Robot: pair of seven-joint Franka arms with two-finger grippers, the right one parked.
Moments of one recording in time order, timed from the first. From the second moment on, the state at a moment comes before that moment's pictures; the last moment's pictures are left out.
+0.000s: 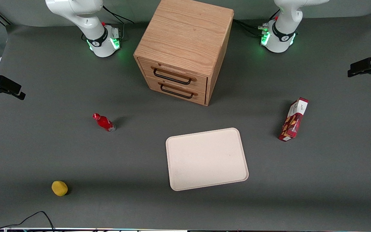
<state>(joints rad) 0.06 0.14 -0.03 -1.35 0.02 1.21 0.11</state>
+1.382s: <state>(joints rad) 0.05 0.27 -0.05 -2.33 0.02 2.58 0.36</state>
